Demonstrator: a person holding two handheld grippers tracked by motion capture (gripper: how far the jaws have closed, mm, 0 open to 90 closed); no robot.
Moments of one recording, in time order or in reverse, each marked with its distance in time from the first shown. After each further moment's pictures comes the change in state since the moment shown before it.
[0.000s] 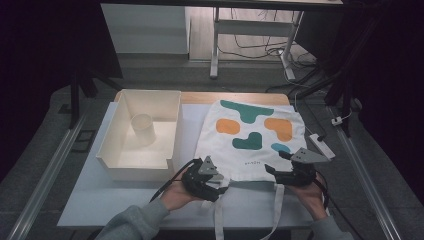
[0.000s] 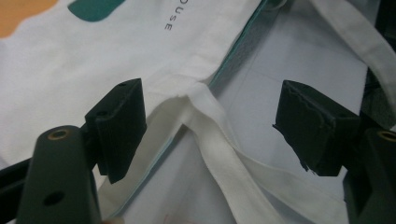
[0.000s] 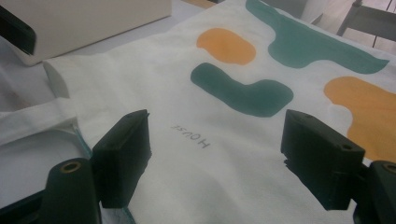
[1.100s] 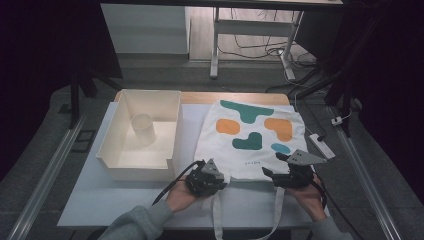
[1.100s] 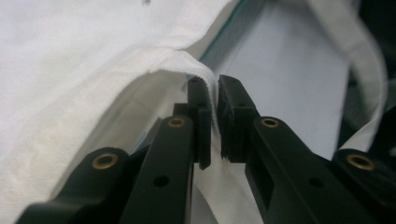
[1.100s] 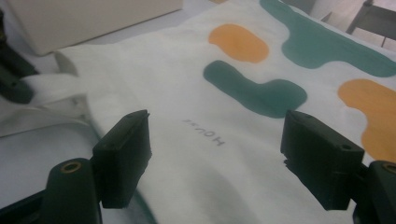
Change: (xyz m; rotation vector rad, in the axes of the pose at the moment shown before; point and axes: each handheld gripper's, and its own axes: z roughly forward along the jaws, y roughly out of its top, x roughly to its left) left arm 0.003 -0.006 0.016 0.021 -0.103 -0.061; right arm 0.010 0.003 0.001 0.025 0.017 -0.038
